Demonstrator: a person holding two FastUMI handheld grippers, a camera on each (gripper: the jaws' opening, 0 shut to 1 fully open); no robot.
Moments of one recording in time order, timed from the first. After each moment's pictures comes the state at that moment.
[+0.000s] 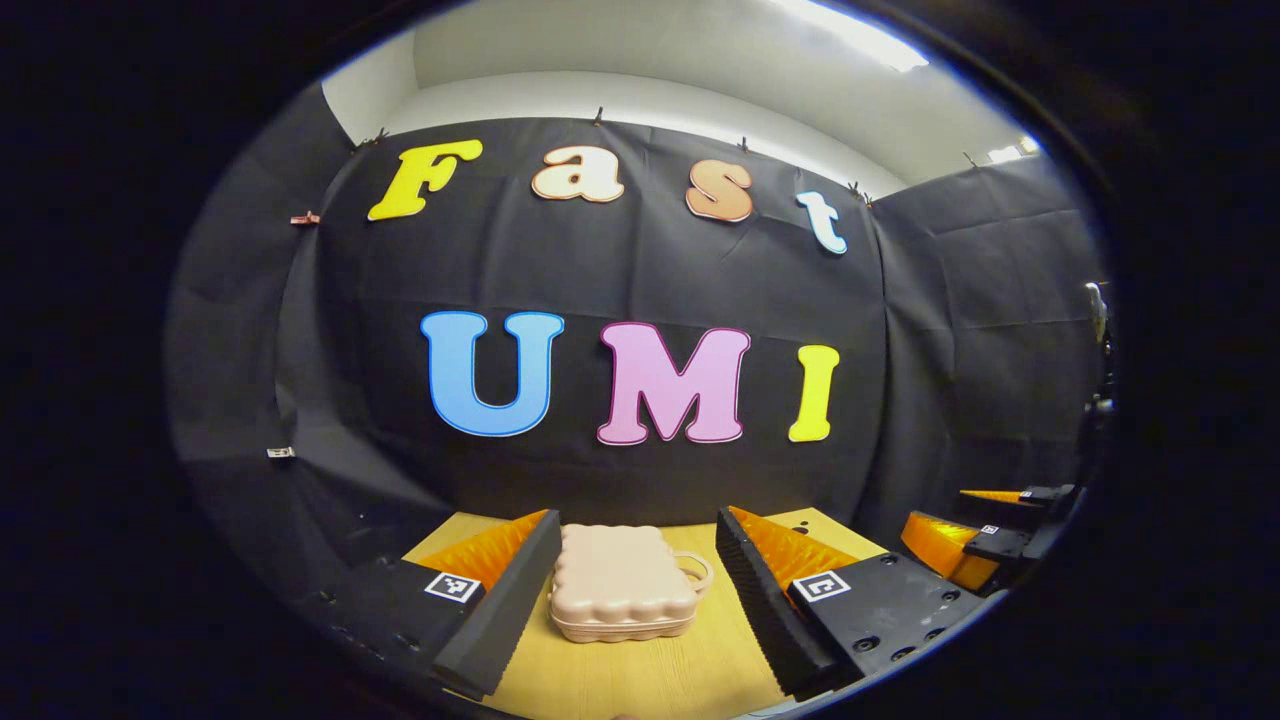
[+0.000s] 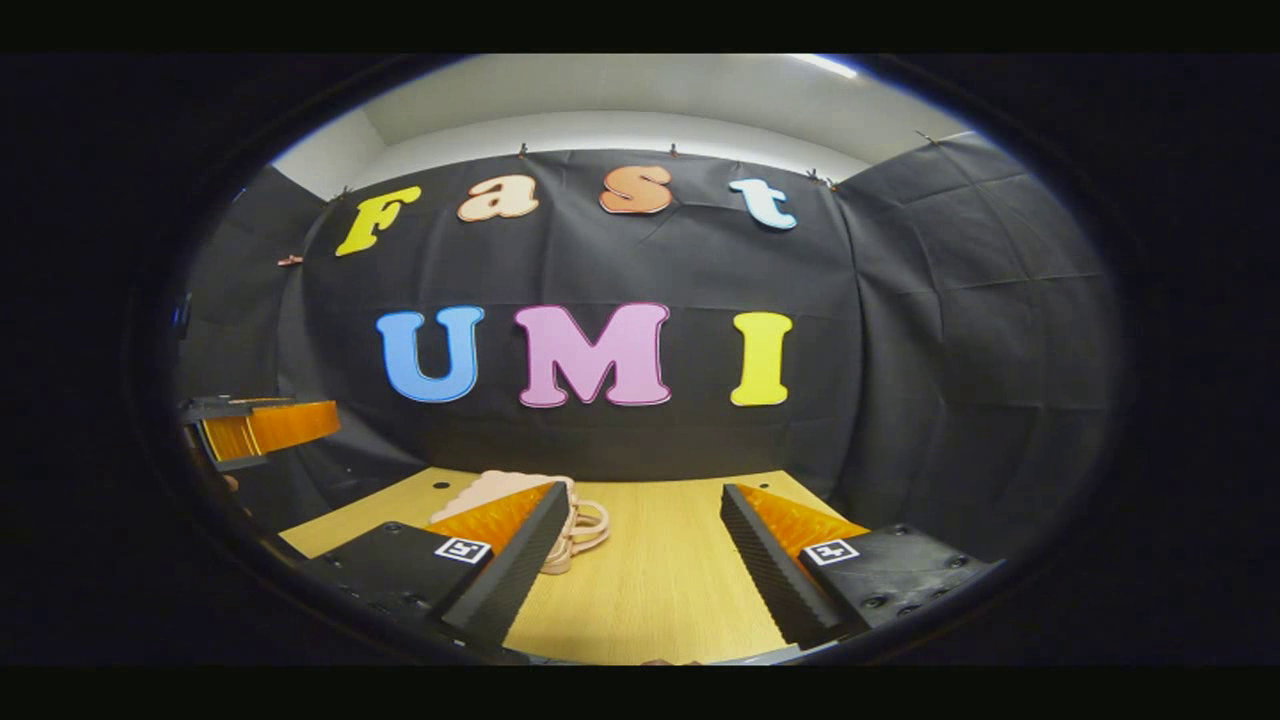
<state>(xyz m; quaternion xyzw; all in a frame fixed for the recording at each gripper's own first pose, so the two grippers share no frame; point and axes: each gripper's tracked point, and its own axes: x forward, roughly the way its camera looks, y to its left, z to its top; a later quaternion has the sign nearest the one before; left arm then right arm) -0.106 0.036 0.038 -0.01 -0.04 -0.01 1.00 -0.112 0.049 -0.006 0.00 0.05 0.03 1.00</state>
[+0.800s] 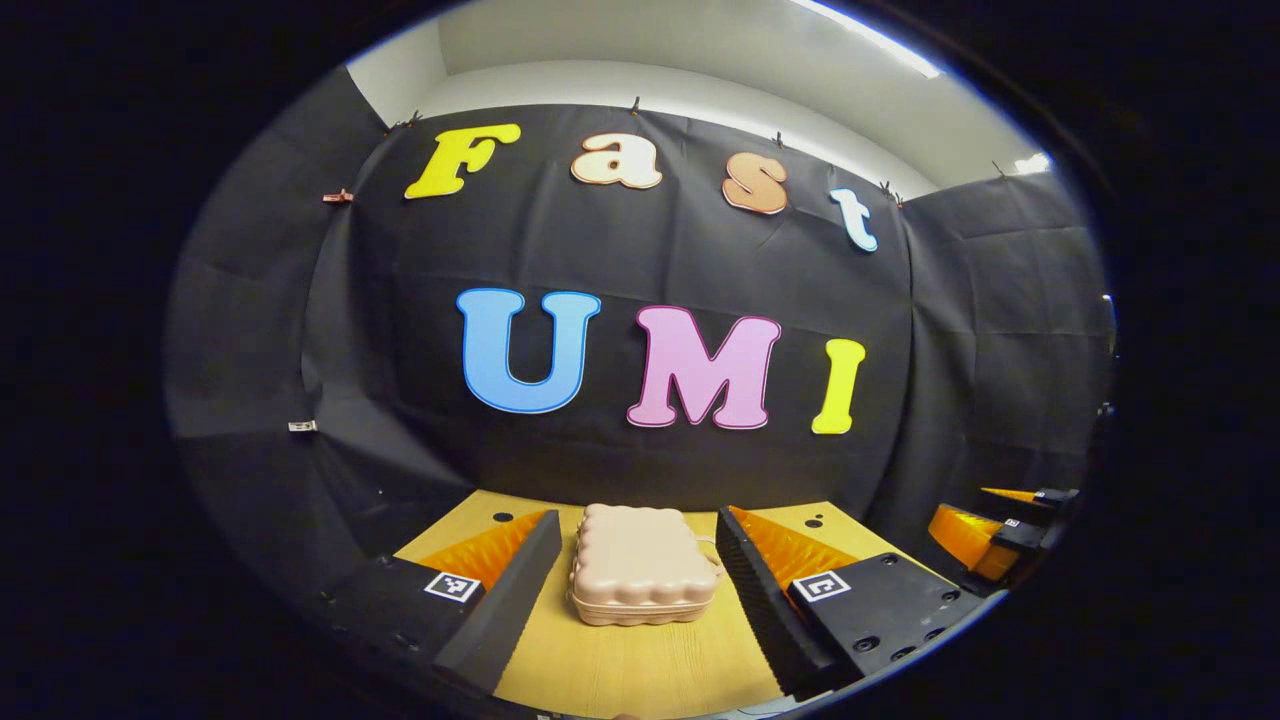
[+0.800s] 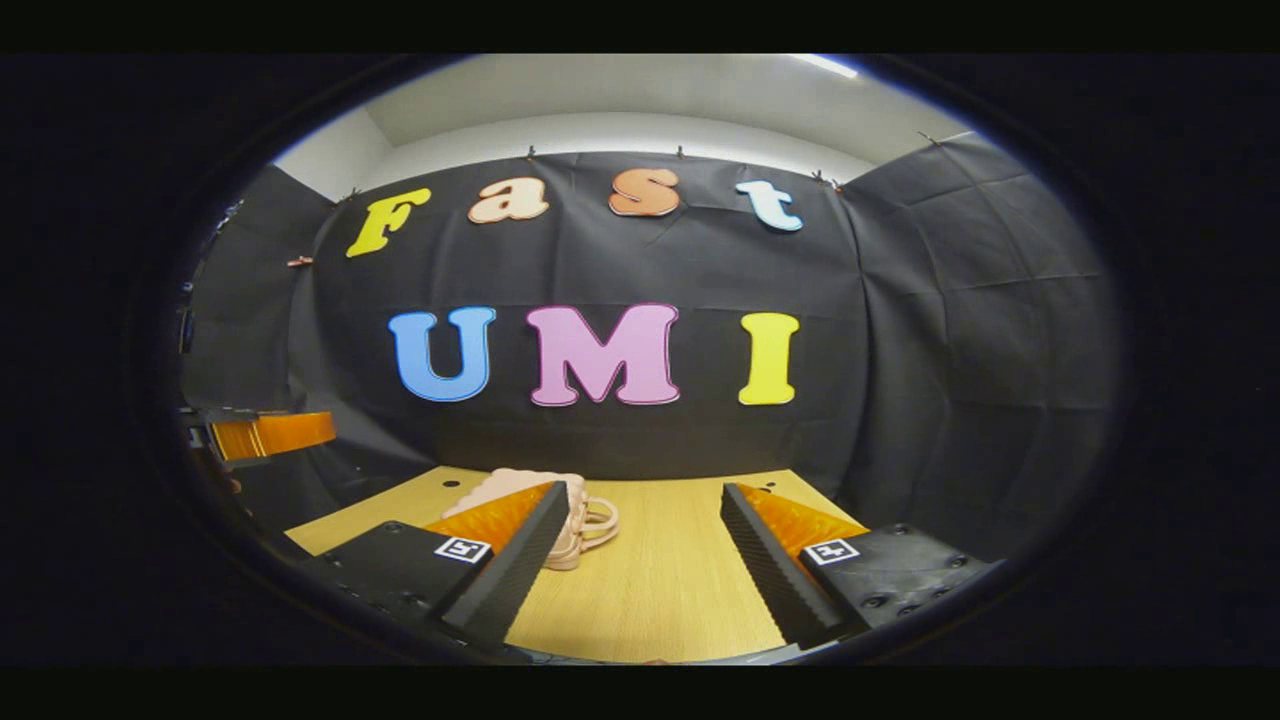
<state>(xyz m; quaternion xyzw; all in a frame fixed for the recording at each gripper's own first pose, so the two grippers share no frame) -0.121 0.067 0.027 -0.01 -0.03 0.03 1.00 -0.126 0.056 -0.003 0.00 0.04 0.05 1.00</state>
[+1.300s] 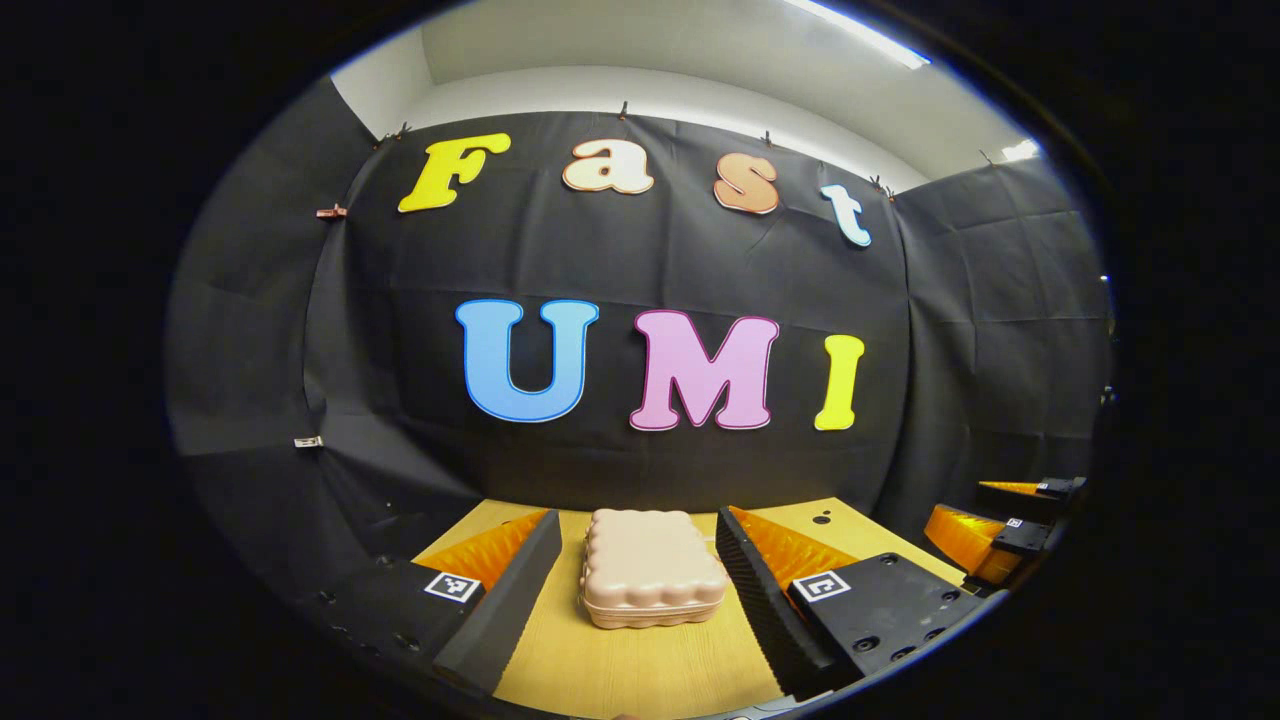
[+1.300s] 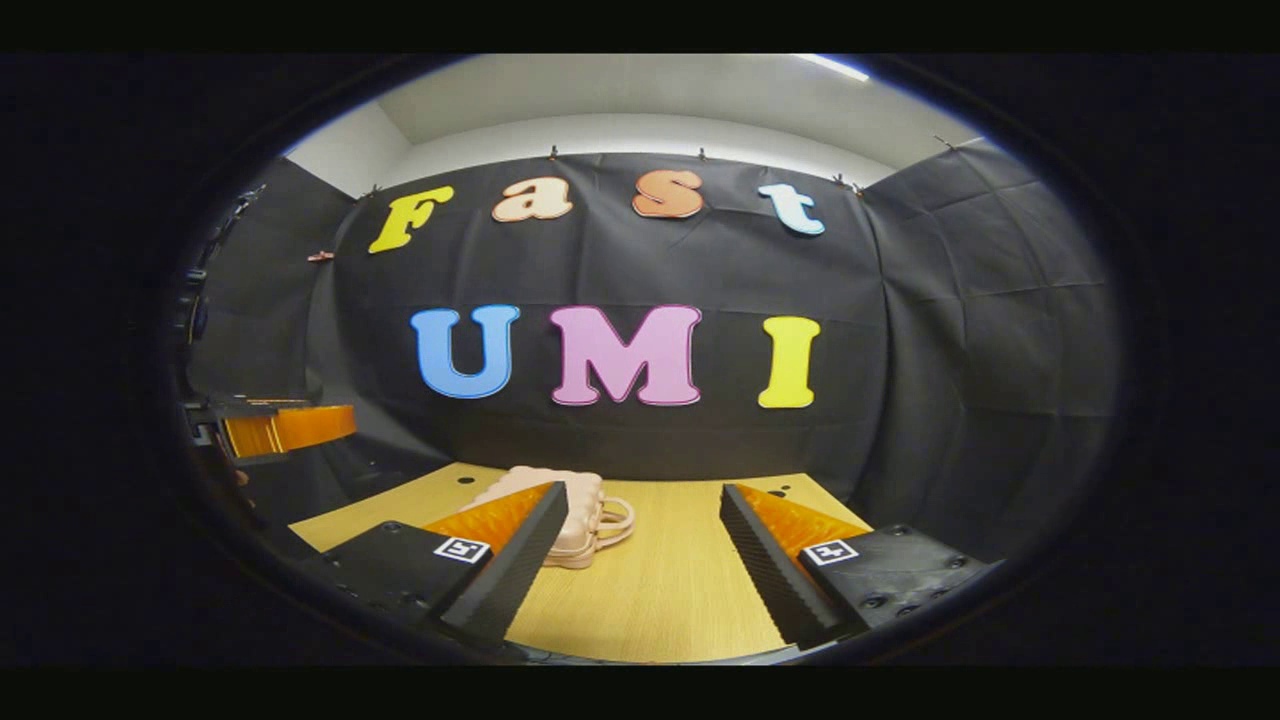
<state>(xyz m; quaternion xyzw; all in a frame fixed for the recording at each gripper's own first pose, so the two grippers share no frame) -0.124 0.073 0.028 0.00 -0.03 0.03 1.00 -0.133 0.077 -0.003 -0.01 0.04 0.08 1.00</state>
